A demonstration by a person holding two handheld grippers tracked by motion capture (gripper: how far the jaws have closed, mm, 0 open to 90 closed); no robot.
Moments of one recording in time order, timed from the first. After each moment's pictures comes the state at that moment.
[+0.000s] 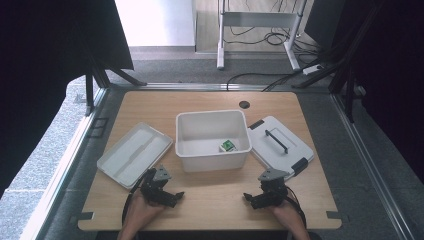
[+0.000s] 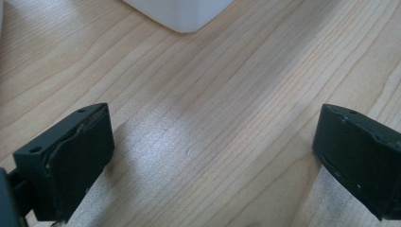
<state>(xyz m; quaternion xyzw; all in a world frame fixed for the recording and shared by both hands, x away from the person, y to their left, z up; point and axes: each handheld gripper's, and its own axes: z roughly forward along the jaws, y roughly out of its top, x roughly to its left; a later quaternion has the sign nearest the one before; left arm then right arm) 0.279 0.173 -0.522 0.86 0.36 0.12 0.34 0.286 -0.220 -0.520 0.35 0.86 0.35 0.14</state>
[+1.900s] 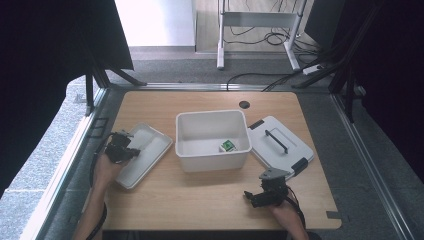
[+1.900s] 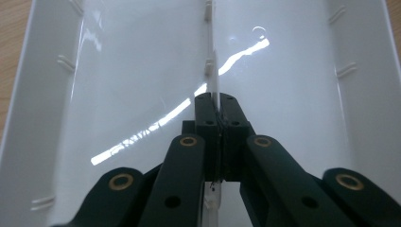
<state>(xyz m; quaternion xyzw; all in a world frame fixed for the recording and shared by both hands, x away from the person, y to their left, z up) 0.388 0.299 -0.493 0.83 0.48 0.11 0.24 0.287 -0.221 -0.520 0.37 0.85 0.34 0.15</state>
